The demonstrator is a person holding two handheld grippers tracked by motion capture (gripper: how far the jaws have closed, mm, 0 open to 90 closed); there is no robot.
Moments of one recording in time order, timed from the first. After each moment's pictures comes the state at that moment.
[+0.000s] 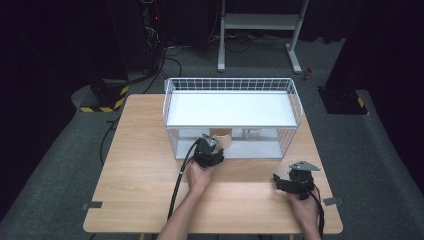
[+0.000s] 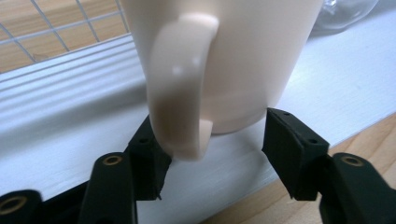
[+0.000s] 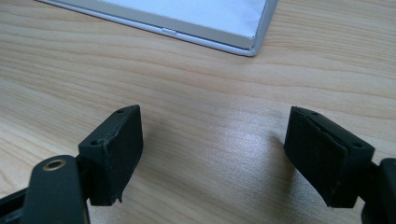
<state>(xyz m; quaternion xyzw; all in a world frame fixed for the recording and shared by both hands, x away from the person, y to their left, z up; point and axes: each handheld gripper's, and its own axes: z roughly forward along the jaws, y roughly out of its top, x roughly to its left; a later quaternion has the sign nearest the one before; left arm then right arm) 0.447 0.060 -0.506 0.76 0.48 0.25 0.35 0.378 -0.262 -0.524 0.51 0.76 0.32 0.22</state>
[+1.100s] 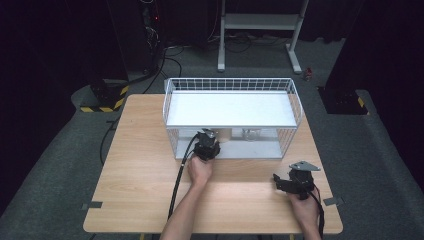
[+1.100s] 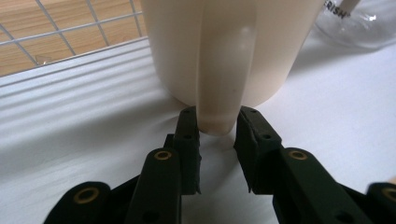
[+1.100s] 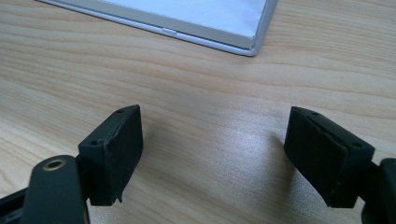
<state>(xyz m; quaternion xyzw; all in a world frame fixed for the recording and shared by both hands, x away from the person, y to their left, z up) 0.473 0.060 -0.505 0.75 0.52 0.23 0.34 0.378 -0.262 -0.524 0.52 0.76 0.32 0.22</state>
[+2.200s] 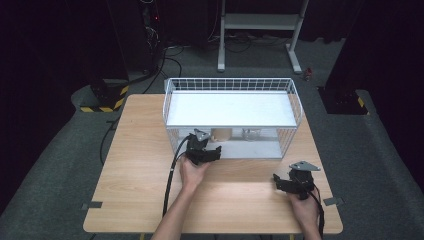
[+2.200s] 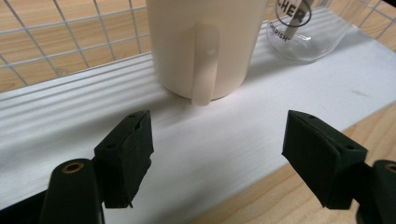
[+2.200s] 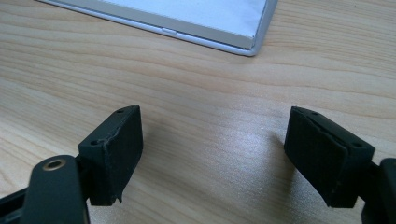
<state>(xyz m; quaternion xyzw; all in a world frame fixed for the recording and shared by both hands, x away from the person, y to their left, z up) 0.440 0.086 -0.474 0.75 0.49 0.21 0.39 0.378 -0.261 -0.524 0.52 0.76 0.32 0.22</state>
